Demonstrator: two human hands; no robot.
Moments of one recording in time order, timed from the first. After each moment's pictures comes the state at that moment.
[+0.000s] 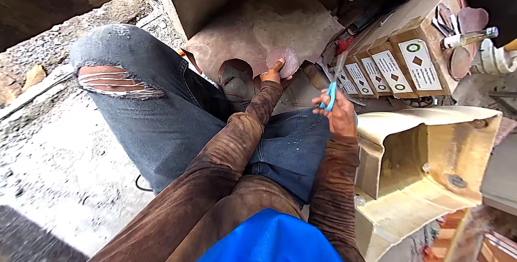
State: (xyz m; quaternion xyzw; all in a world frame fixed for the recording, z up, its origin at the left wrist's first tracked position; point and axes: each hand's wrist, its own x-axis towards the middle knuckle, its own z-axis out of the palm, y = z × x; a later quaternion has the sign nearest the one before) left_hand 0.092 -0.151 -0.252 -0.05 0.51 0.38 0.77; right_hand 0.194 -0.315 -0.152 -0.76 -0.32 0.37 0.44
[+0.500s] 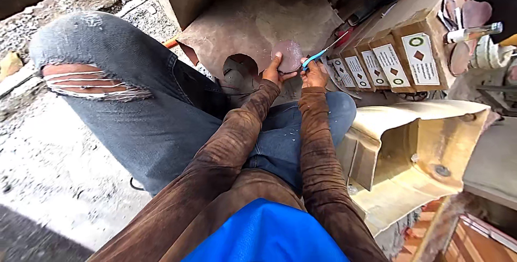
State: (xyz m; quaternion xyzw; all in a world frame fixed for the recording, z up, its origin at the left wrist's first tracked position) left_hand 0.087 -0.164 -0.281 -0.01 0.36 0.36 0.86; right_hand 0.183 -0.200 -0.235 -0.77 -0.05 0.26 0.58
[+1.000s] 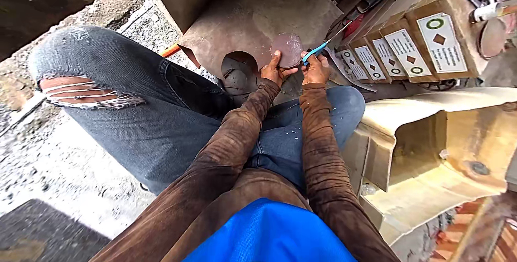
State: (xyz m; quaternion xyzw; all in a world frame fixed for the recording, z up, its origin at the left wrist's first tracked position) left_hand 0.089 -0.166 -0.284 0.00 0.36 0.40 0.84; right_hand 0.190 -0.199 -0.247 -0.75 -0.05 0.26 0.60
